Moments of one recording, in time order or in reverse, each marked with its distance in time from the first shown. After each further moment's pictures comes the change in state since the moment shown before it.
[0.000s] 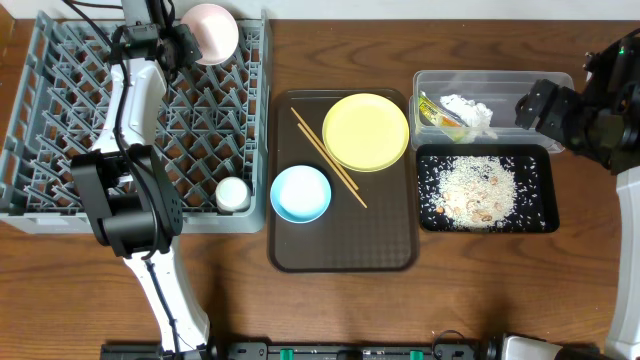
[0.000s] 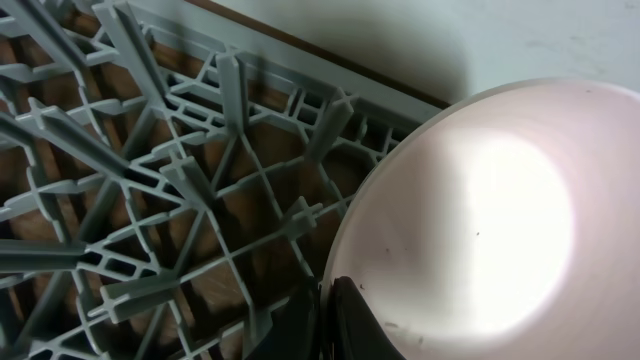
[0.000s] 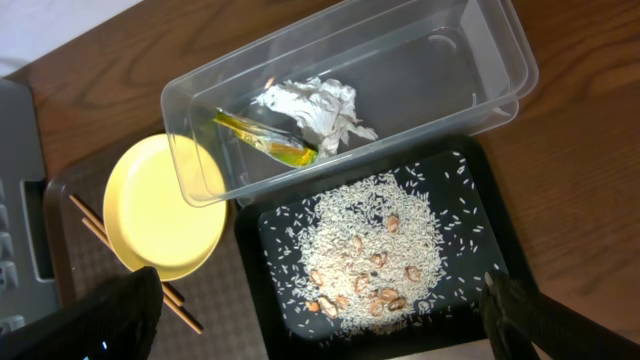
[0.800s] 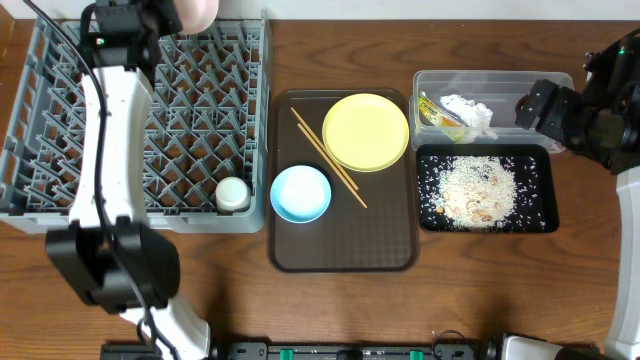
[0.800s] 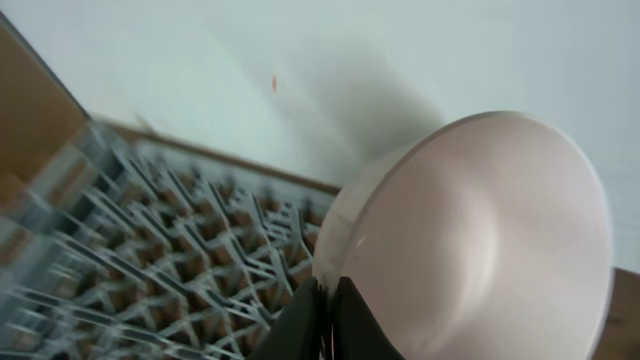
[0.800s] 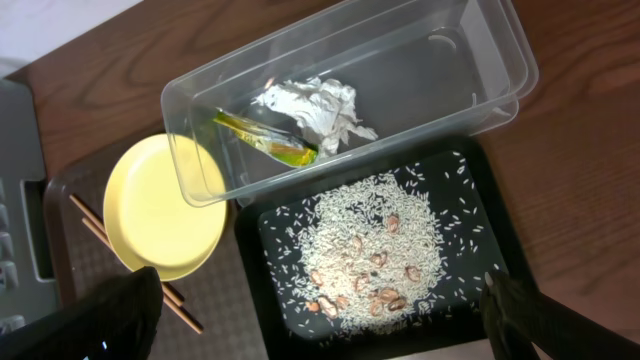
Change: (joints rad) left arm -0.089 -0.359 -0.013 -0.065 -0.270 0.144; right arm 0.000 0.000 0.000 0.000 0.000 0.000
